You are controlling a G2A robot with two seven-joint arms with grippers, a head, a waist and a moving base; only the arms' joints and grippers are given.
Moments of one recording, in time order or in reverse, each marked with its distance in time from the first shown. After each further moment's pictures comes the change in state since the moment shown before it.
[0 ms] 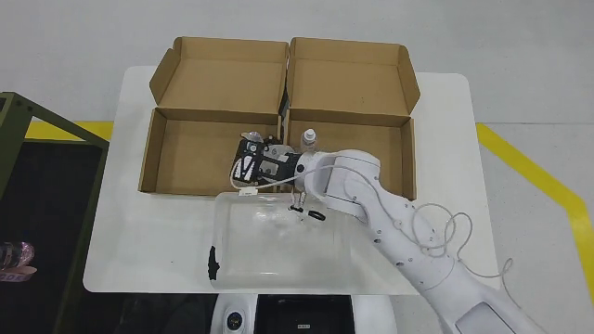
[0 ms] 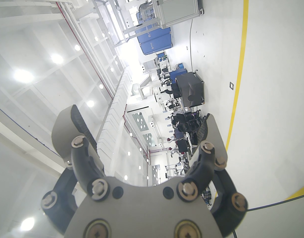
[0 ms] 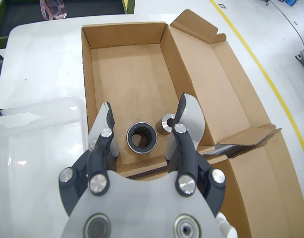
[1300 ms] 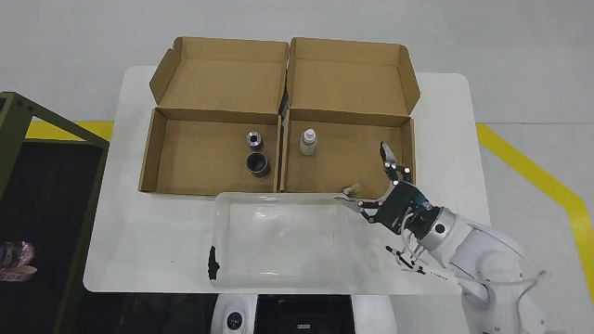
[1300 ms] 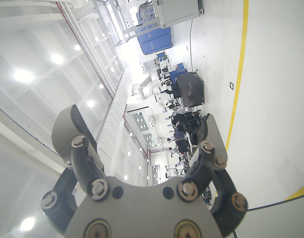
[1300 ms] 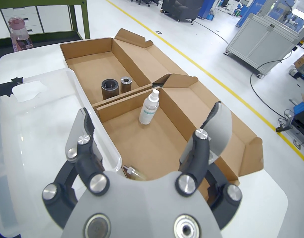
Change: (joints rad) left arm 0.000 0.000 0.000 0.000 0.000 0.000 0.000; right arm -0.739 0.161 0.687 -0.506 -0.135 -0.132 -0.442
